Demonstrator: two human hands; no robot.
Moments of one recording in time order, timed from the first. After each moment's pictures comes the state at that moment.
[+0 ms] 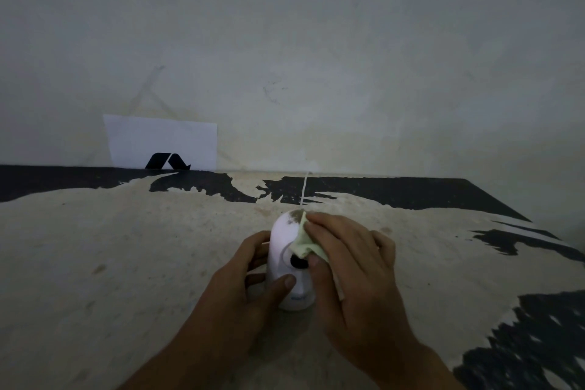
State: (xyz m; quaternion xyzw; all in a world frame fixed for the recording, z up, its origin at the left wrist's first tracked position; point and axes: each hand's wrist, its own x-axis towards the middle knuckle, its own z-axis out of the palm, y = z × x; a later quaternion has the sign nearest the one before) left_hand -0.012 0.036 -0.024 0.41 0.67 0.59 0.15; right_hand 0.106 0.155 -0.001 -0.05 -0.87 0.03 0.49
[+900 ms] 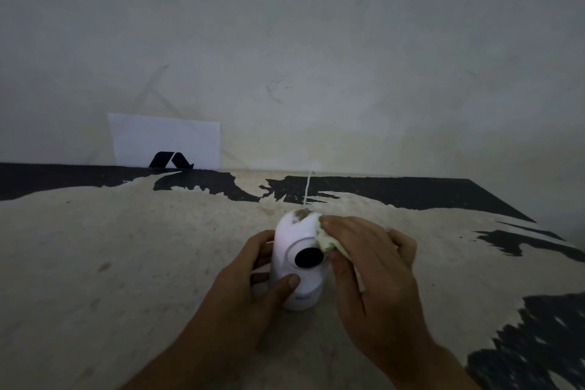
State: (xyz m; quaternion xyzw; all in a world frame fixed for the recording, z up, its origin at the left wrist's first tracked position) left_hand -0.011 0.034 -0.021 0.41 0.68 0.58 0.16; right_hand 0.112 0.164 0.001 -0.05 -0.85 -0.01 0.52
